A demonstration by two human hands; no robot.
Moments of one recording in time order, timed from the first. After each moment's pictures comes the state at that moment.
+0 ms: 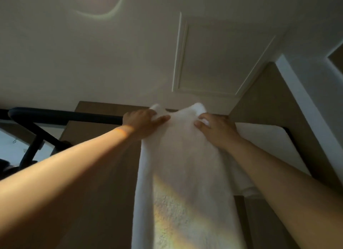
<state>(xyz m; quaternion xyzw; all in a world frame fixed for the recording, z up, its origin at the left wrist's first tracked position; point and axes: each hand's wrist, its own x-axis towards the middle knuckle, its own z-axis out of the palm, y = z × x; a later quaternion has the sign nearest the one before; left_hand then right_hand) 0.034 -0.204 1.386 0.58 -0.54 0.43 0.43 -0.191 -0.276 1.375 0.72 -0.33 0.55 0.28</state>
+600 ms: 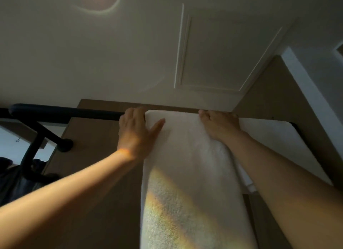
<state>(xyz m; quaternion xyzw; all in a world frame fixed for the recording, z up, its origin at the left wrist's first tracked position) 0.030 -0.211 1.328 0.43 -0.50 0.42 0.63 -0.177 -0.289 1.391 0.67 -0.40 0.54 0.32</state>
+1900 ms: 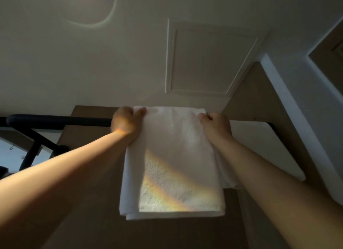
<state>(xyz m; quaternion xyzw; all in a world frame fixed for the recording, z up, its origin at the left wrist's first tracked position) 0.009 -0.171 1.358 0.44 -0.47 0.29 0.71 -0.194 -0.246 1.355 0.64 -0.26 0.72 0.03</state>
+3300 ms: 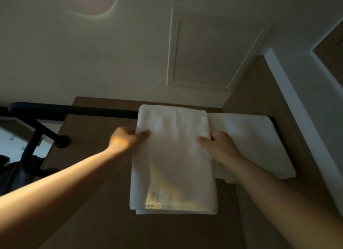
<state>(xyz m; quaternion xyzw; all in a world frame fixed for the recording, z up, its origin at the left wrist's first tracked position) 0.024 -0.191 1.297 0.44 -0.53 0.08 0.72 -0.201 -0.258 1.295 0.71 -0.29 0.63 -0.07</state>
